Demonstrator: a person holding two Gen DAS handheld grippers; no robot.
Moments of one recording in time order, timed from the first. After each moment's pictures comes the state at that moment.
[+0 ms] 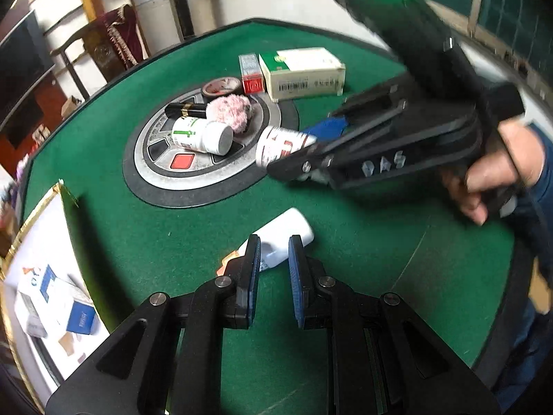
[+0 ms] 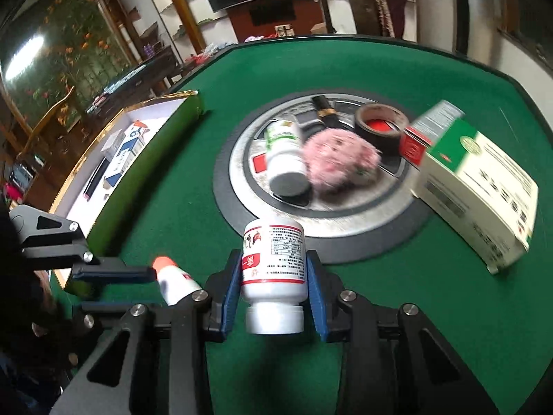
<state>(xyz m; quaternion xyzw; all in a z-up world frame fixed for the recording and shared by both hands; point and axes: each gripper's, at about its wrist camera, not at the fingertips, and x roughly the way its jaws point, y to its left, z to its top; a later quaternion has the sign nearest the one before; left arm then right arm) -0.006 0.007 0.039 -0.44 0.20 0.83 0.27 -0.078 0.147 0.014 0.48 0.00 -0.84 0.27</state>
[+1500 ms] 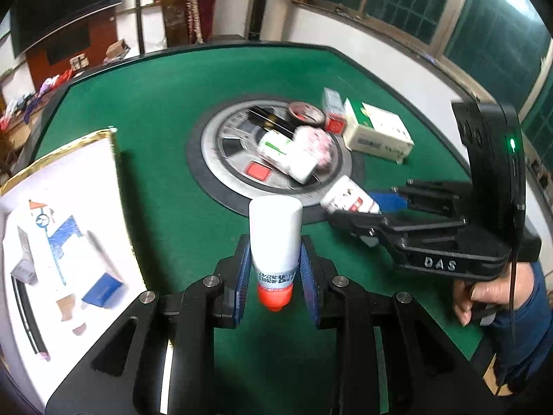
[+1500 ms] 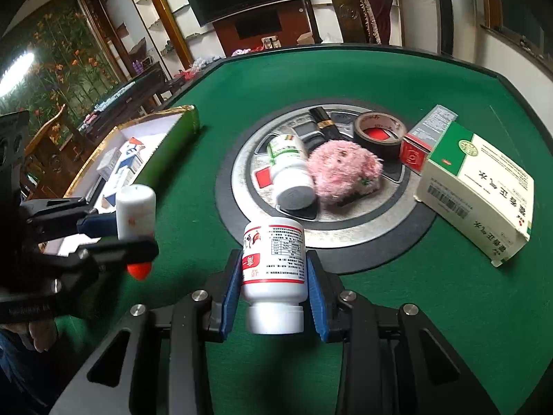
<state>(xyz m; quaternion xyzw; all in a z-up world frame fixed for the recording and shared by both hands) -0.052 -0.066 0.064 -0.45 0.00 0.87 0.20 -0.075 0.127 0.021 0.46 -0.02 -0.85 0.25</state>
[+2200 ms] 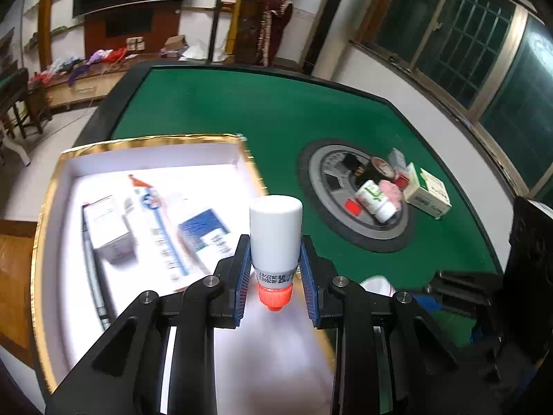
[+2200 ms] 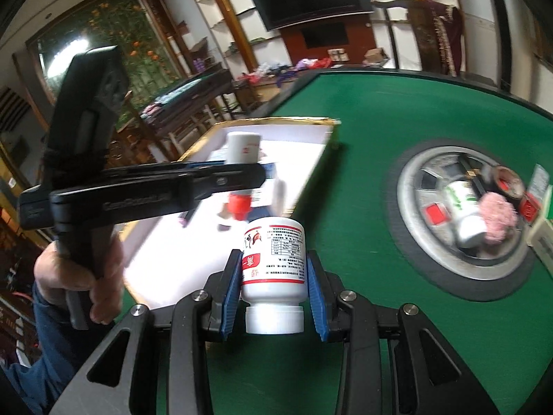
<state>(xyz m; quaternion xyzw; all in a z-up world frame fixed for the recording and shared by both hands) -0.043 -0.194 0.084 -0.43 -0.09 0.89 0.12 -0.031 0.000 0.058 0.42 -0.02 -0.83 0.37</state>
